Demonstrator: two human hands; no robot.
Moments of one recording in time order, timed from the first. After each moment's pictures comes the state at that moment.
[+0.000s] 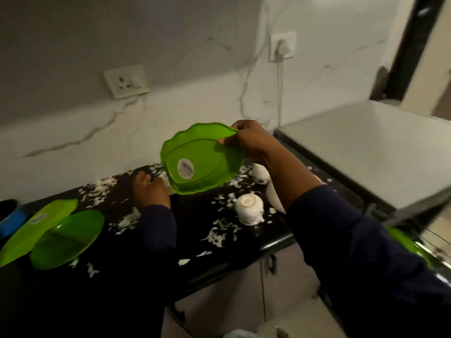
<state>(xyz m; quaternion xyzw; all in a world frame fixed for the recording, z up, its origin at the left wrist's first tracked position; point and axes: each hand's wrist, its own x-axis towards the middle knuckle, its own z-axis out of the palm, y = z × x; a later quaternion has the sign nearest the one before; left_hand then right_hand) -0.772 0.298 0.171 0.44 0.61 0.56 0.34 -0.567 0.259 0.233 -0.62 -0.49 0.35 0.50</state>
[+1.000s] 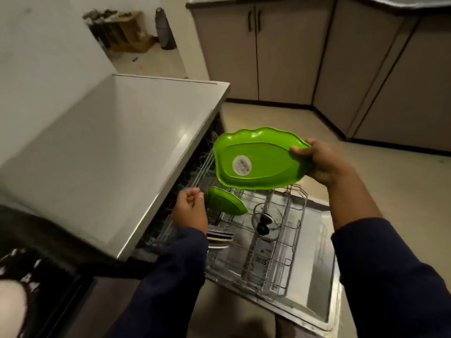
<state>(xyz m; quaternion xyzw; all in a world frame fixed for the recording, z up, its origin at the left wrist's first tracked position) -0.143 0.013 -0.008 0.71 0.40 0.26 0.51 0.013 -0.195 0.034 -0.59 0.06 0.28 0.76</state>
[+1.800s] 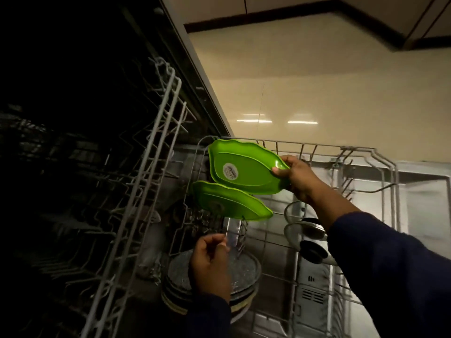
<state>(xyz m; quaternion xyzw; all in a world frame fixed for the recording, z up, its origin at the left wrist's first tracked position) -0.025 0.098 -0.353 0.69 0.45 0.08 0.55 0.158 -0.031 -0.429 -0.59 0.20 0.33 0.71</state>
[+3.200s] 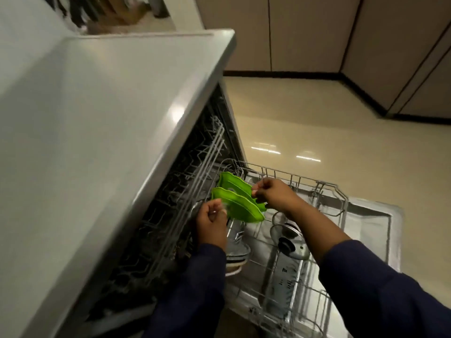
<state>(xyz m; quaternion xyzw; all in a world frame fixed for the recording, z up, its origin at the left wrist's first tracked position) -0.032 0.061 -0.169 0.67 0.42 0.14 0.59 0.080 -0.050 -0.197 -0.76 -0.05 0.39 0.52</state>
